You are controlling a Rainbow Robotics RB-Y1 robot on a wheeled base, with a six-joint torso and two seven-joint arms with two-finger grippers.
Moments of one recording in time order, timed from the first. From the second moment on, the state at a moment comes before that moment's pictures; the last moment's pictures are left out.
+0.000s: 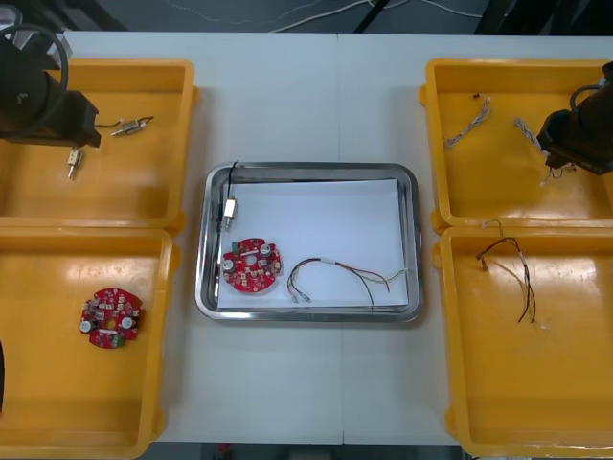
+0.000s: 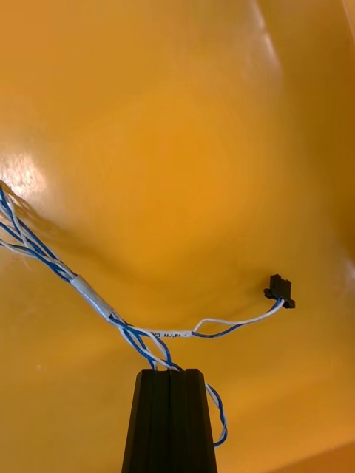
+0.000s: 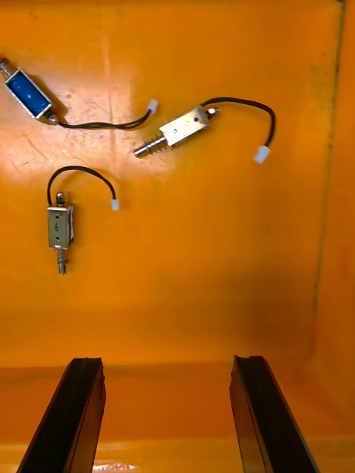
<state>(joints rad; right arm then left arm) -1.01 -0.72 0.09 -0.71 -0.68 1.35 1.19 -0.74 0.61 0.16 -1.58 0.50 1.79 -1.48</state>
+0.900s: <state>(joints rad) -1.00 -0.72 0.08 -0.72 -0.72 1.45 1.20 -0.74 0.68 0.17 -1.46 0.48 1.60 -1.49</state>
